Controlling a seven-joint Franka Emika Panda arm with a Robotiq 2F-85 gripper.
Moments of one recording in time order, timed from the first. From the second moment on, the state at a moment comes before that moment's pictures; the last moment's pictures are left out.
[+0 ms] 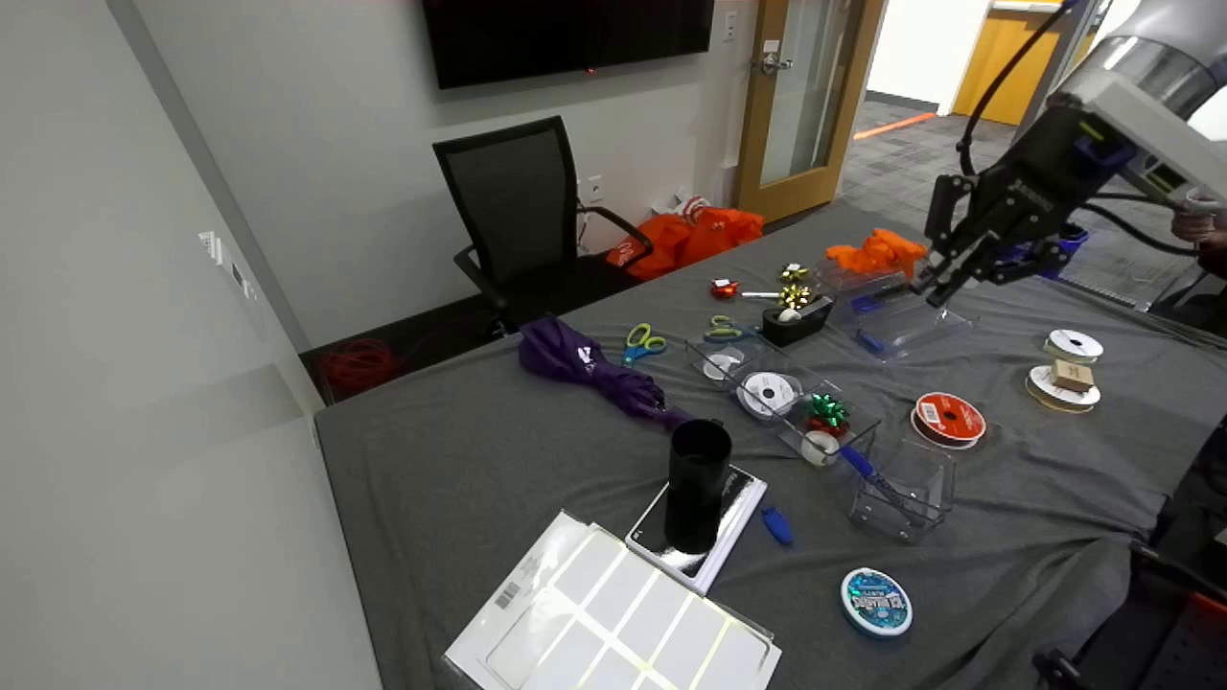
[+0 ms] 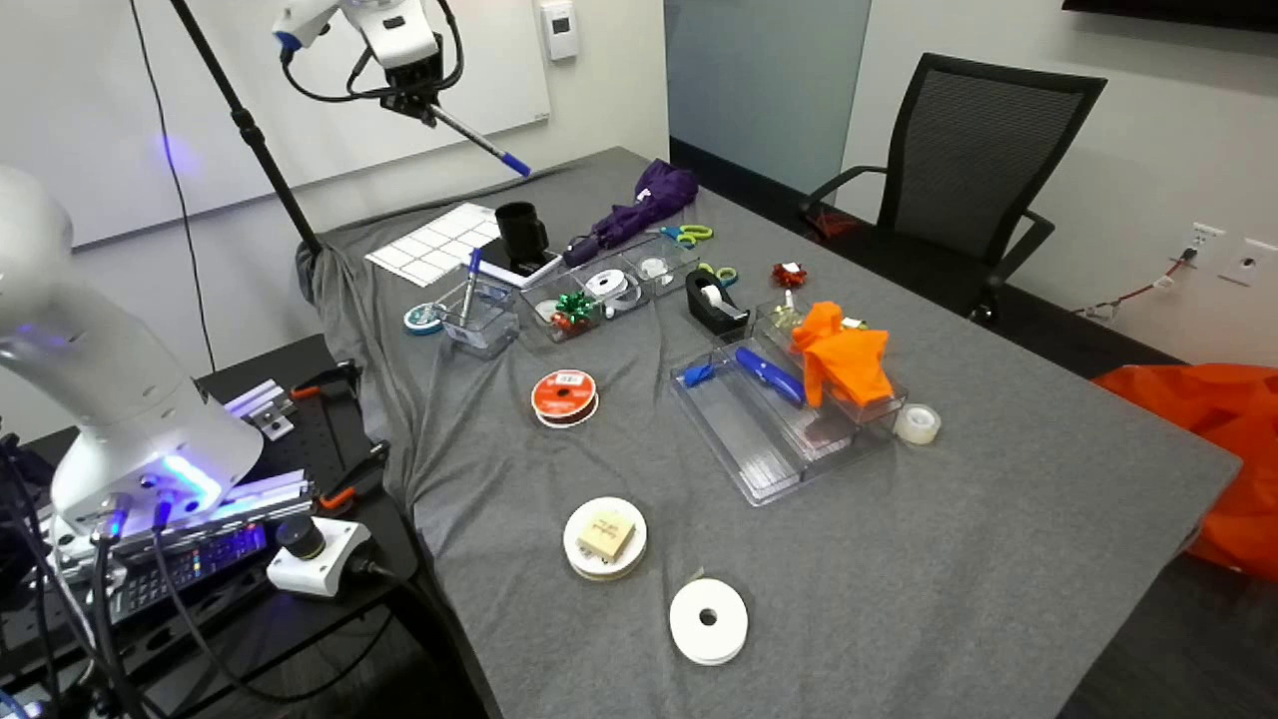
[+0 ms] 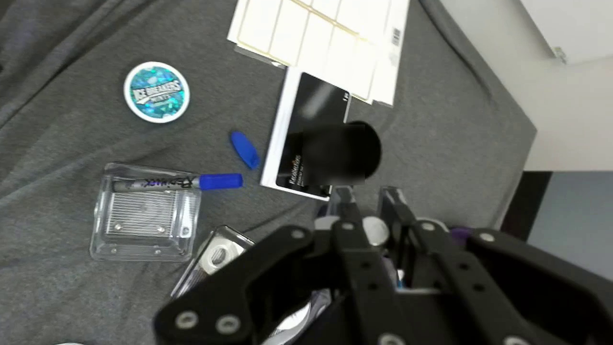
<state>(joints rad) 0.04 -0.41 0.00 -2.49 0.70 2.22 0.55</state>
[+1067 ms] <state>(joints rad) 0.02 0.00 0.02 -2.10 0.84 2.30 0.69</state>
